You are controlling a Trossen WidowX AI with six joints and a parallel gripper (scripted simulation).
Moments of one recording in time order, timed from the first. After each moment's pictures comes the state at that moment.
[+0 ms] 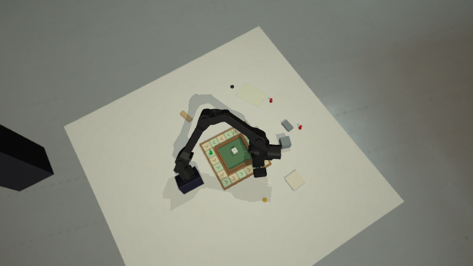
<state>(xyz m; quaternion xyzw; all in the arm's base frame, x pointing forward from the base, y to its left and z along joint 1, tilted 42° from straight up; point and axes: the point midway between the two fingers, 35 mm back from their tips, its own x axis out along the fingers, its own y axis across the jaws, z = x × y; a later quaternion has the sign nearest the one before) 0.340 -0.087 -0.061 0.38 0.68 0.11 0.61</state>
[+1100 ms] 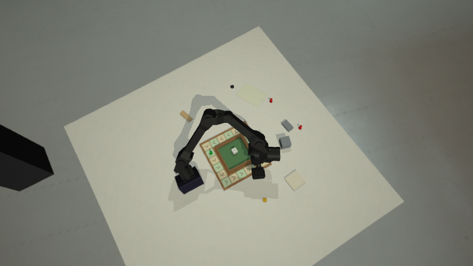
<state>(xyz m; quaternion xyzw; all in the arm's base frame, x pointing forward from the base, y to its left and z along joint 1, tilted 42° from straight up) 0.337 -0.062 -0.083 0.39 0.69 0.12 0.60</state>
